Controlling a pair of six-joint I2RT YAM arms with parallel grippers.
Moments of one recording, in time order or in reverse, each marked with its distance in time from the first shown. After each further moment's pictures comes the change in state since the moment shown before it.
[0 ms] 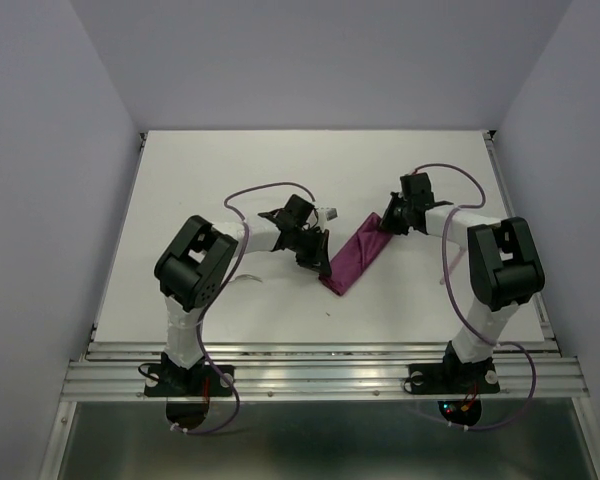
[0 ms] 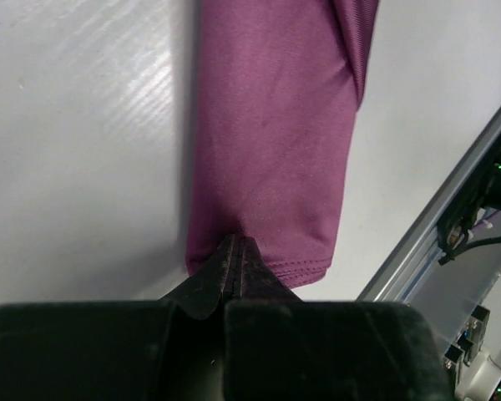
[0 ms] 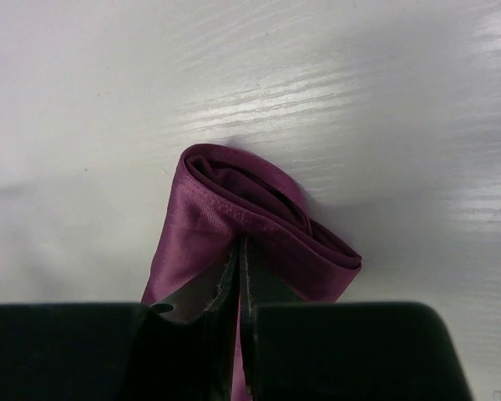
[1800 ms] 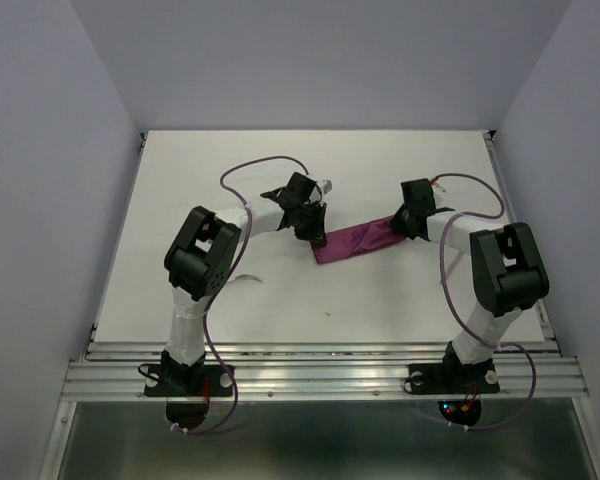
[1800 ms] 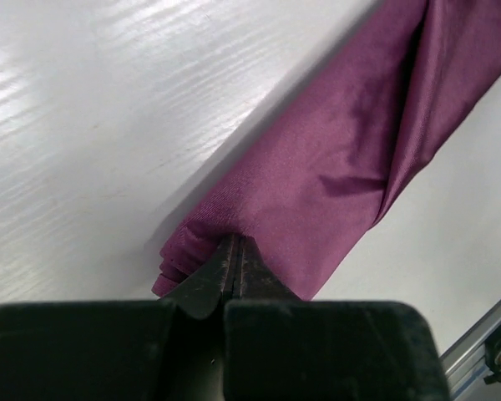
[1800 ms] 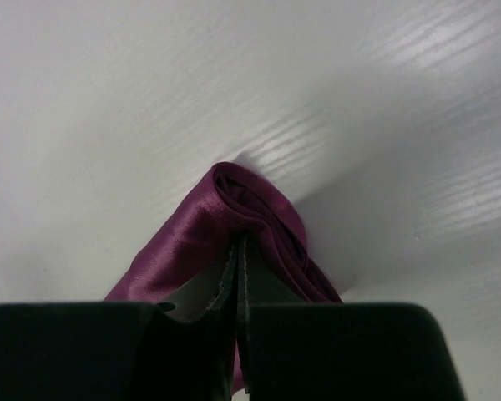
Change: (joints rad) left arm 0.051 0.126 0.243 -0.074 -0.243 0.006; right arm 0.008 -0.022 -0.053 0.024 0.311 0.213
